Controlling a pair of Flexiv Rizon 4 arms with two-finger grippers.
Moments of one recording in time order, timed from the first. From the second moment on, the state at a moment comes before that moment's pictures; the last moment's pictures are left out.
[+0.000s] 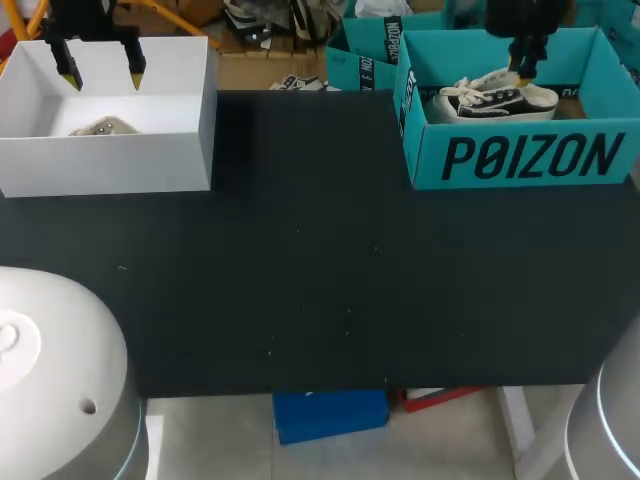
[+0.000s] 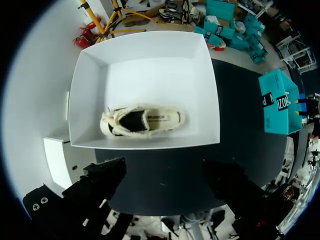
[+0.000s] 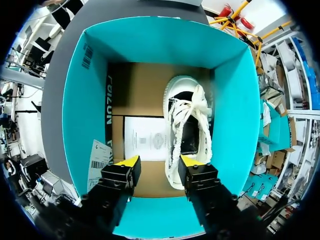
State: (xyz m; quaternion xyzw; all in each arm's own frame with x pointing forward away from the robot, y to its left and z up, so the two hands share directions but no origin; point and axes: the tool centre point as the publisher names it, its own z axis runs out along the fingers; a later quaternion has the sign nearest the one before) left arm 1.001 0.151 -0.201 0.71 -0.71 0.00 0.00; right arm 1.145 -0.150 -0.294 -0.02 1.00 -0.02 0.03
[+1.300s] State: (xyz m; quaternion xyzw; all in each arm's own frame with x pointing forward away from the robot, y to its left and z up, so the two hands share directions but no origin) left arm 1.001 0.151 -0.201 0.71 -0.71 0.00 0.00; right arm 1.158 -0.151 -0.357 -0.01 1.00 0.01 0.00
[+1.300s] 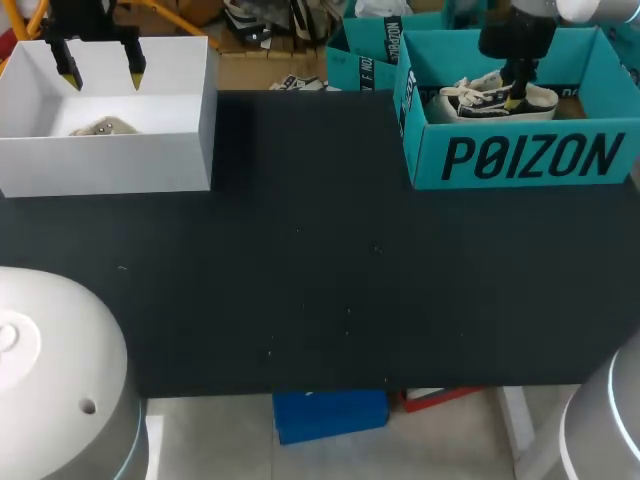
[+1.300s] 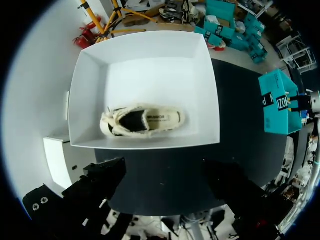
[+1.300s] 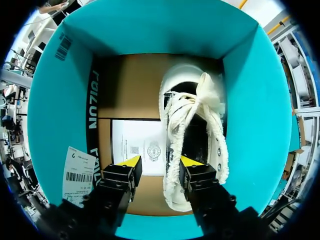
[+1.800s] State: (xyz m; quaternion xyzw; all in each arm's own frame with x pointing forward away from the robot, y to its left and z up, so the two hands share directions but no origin) left arm 1.001 0.151 -0.201 0.71 -0.71 0.00 0.00; right arm 1.156 -0.157 -0.384 -0.01 1.00 0.01 0.00
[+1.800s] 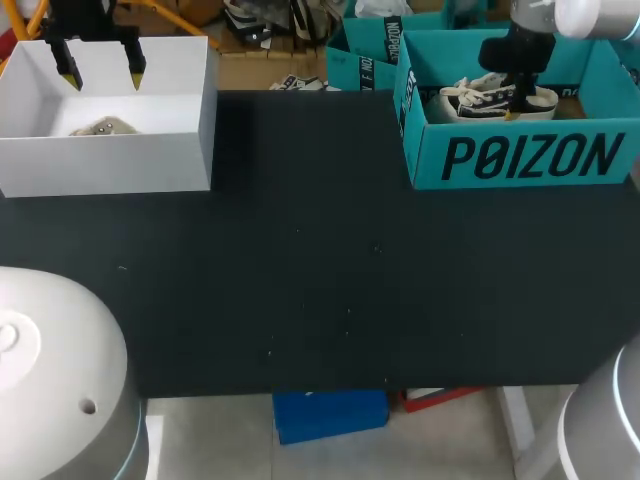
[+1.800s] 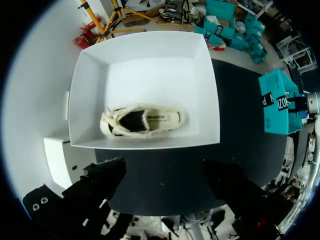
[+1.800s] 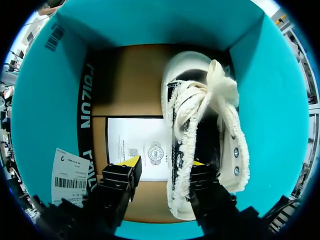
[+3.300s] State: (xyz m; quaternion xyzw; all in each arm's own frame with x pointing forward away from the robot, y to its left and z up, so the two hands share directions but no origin) left arm 1.001 0.150 -0.201 0.71 -0.71 0.00 0.00; right arm 1.179 -0.161 -0.332 0.00 1.00 -0.03 0.01
